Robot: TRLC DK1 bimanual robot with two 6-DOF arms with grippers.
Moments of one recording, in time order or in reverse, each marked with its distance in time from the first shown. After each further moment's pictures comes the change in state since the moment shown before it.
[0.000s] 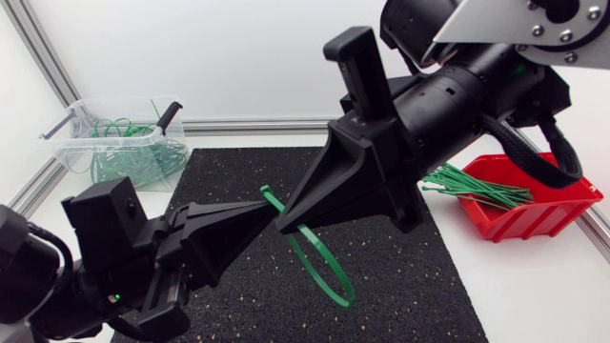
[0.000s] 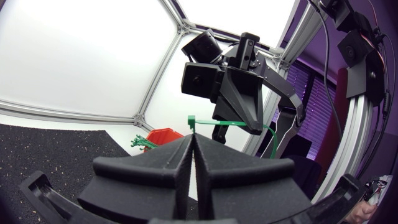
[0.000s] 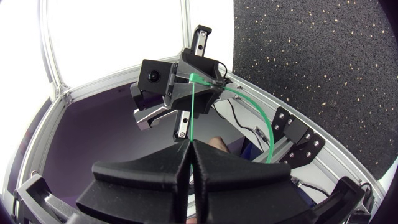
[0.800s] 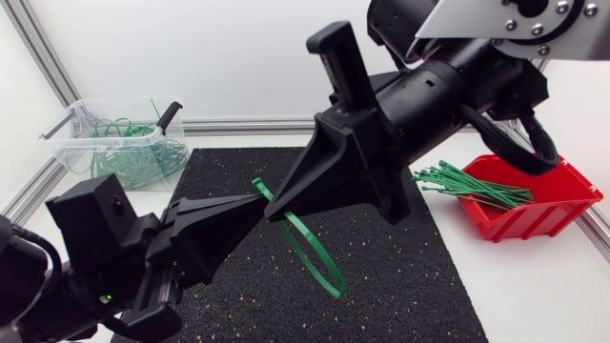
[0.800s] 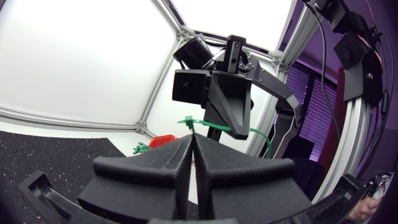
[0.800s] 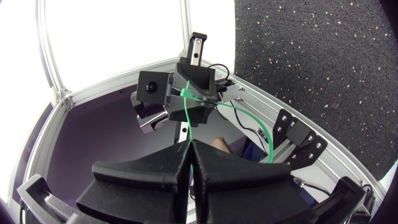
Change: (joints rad) left arm -0.008 -0.034 0.000 -0.001 -0.026 0.019; right arm 0.000 0.052 0.047 0.013 -0.008 0.026
